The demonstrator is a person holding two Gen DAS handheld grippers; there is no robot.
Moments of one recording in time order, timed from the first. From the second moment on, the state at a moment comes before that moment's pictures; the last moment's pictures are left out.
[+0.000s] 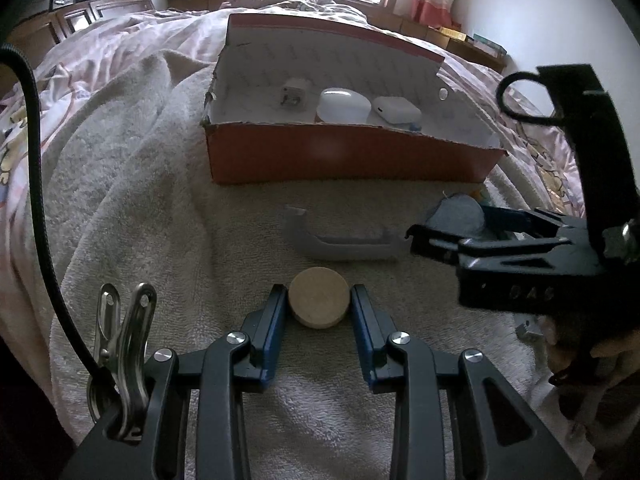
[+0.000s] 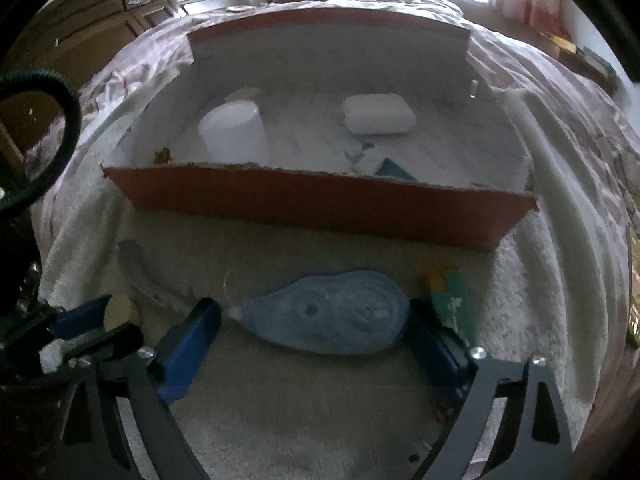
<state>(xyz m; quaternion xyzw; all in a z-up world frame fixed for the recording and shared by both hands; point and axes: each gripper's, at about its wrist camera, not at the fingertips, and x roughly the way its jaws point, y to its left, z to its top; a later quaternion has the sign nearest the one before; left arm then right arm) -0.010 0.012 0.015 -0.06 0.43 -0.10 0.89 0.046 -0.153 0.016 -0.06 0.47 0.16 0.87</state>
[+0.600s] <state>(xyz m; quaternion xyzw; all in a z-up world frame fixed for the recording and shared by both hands) -0.010 0.013 0.015 -0.07 0.43 -0.11 0.89 0.040 -0.165 0.019 -0.04 0.45 0.17 0.88</state>
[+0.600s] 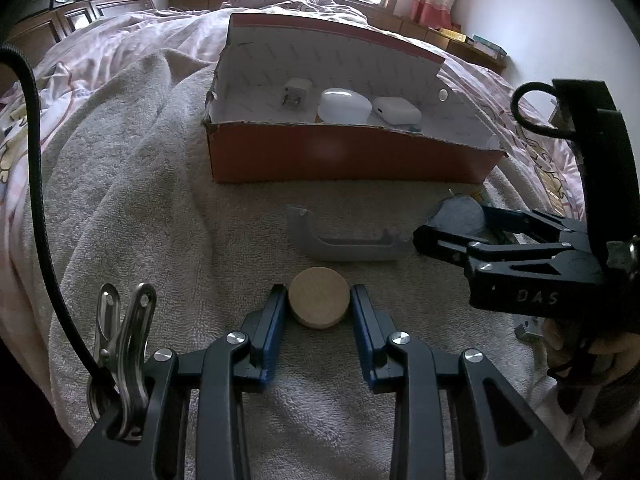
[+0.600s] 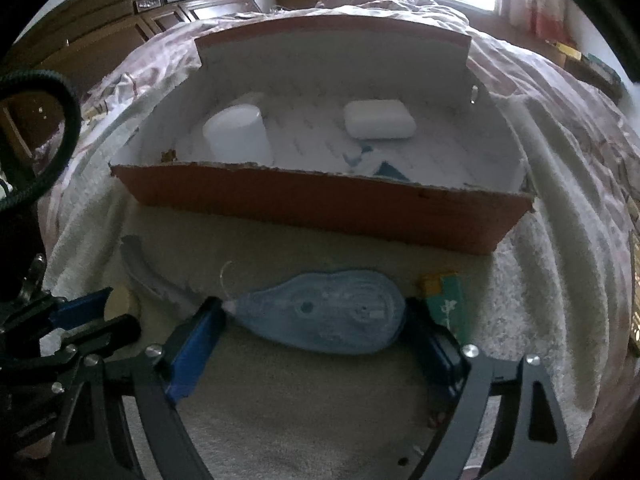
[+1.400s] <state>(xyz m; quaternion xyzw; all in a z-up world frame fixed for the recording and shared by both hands) -0.006 0.014 0.040 -0.05 0.40 -0.10 0.91 0.028 -0.186 0.021 0.02 0.44 0.21 0.88</state>
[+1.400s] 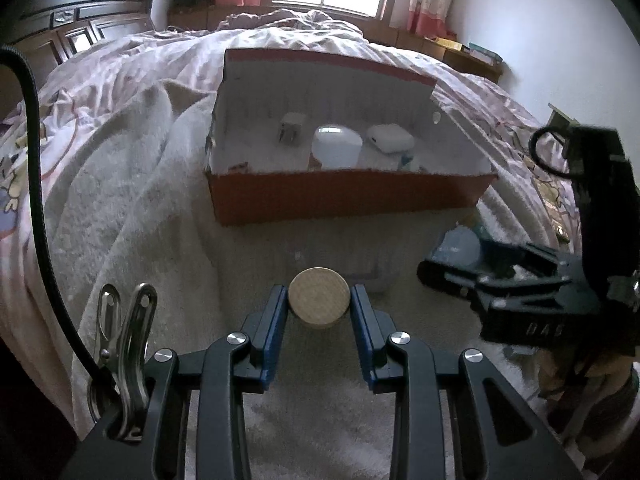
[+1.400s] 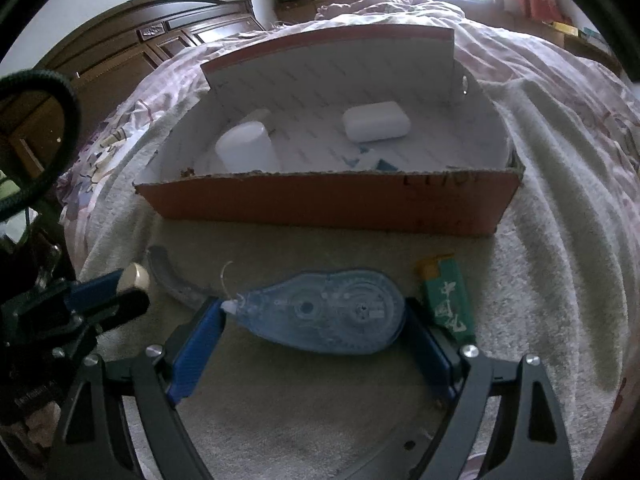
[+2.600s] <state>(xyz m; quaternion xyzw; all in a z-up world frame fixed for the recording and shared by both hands) 0.087 0.022 0.065 -0.06 0.34 -0.06 0.94 0.008 -0.186 0.065 0.00 0.35 0.24 0.91</state>
